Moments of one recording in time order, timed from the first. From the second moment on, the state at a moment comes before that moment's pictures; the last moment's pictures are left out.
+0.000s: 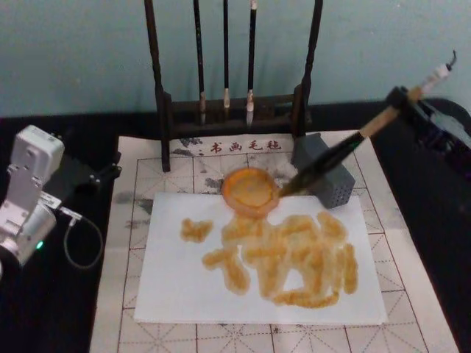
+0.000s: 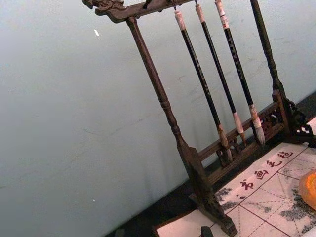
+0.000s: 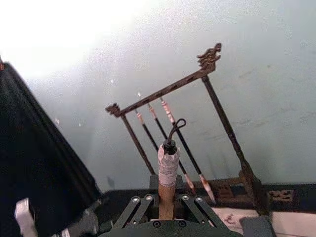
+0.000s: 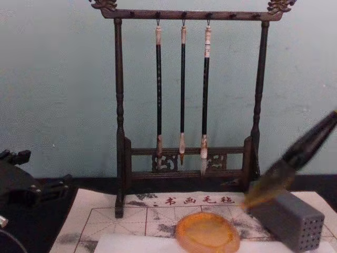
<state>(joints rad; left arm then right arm) -0.20 0.60 0.45 -1.41 -0.25 -0.12 0.03 -0.08 0.60 -0.09 -1.86 1.10 0.11 0.37</state>
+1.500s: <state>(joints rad) -0.20 0.60 0.45 -1.41 -0.25 -0.12 0.03 0.35 0.36 -0.30 -1.28 1.38 0.20 0.23</state>
